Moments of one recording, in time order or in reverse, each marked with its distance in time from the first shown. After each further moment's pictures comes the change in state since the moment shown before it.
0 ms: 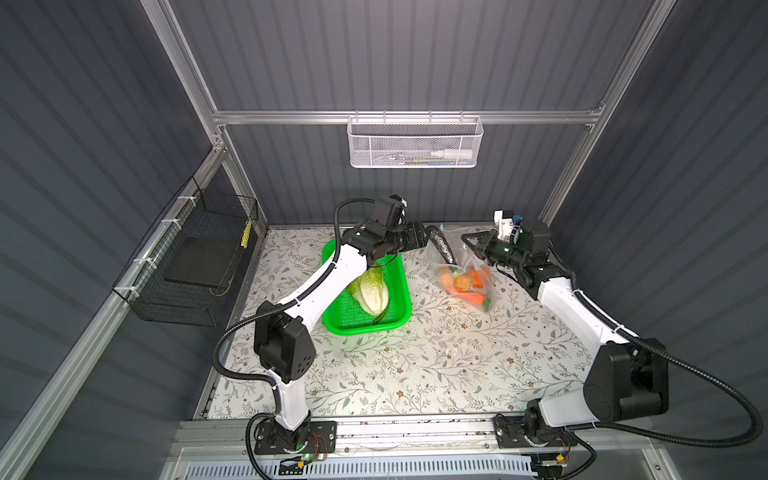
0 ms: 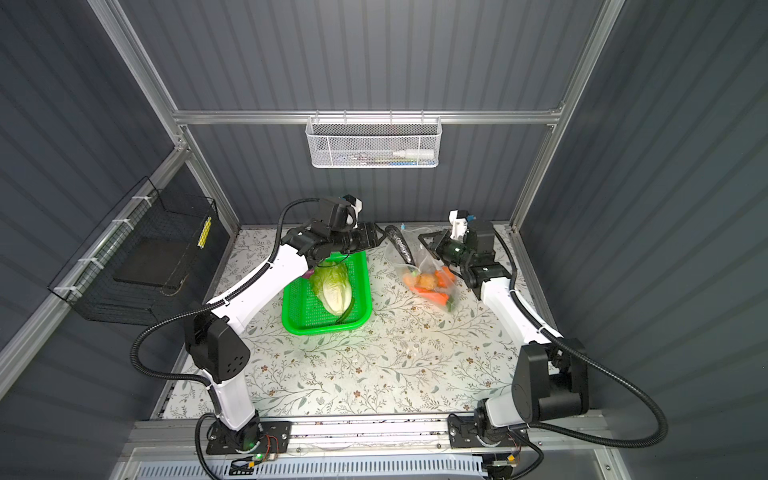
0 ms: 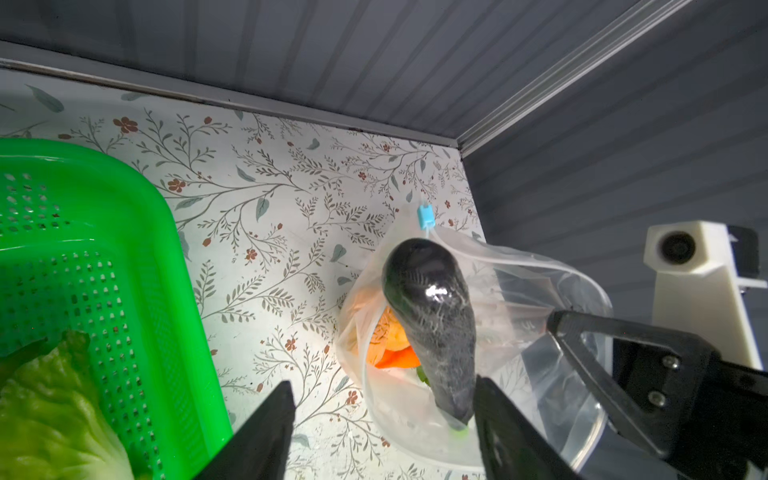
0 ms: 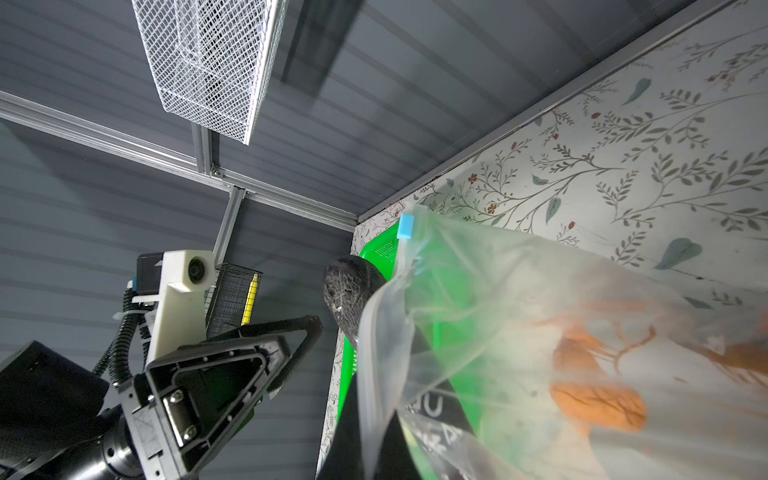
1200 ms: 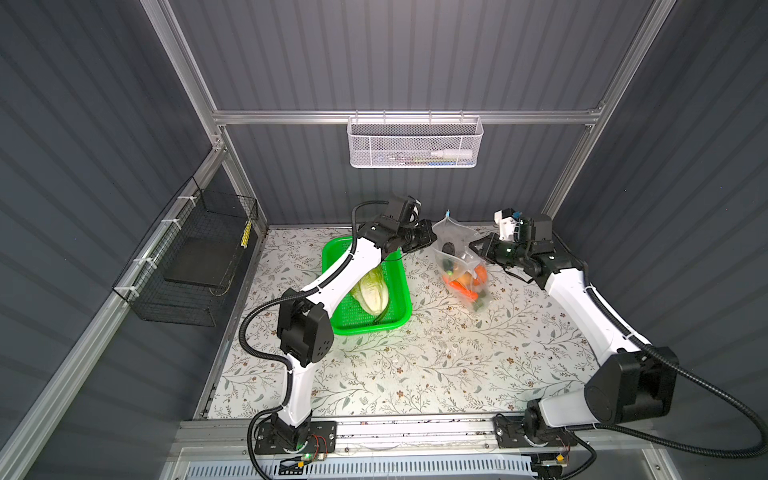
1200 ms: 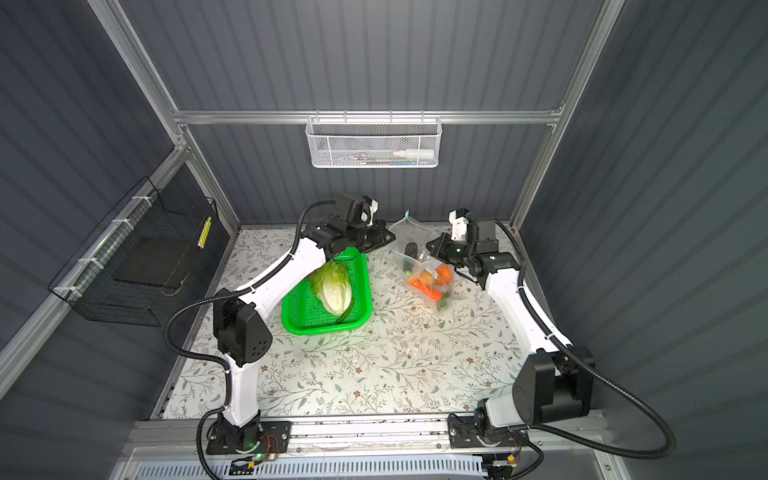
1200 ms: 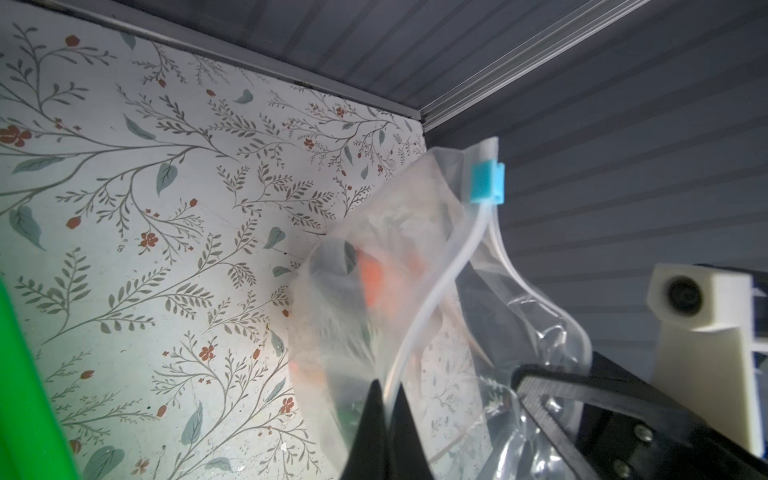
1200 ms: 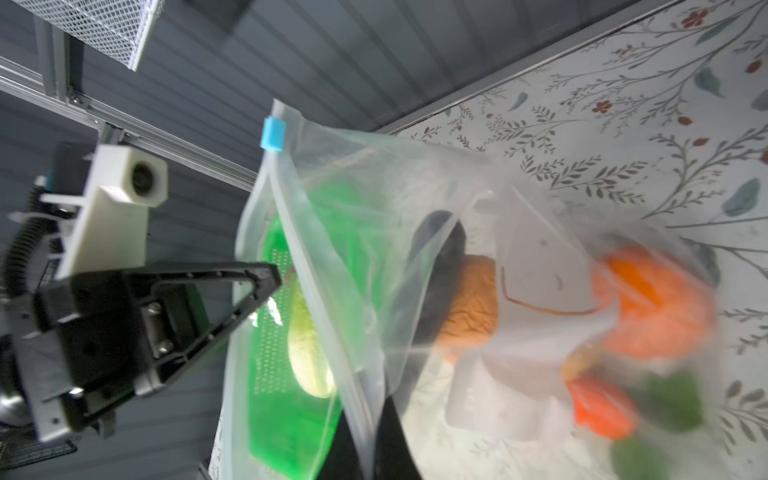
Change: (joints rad) left arm -0.003 0.178 0.221 0.006 0.136 -0.124; right arm 0.001 -0.027 0.185 -0.505 0.149 -0.370
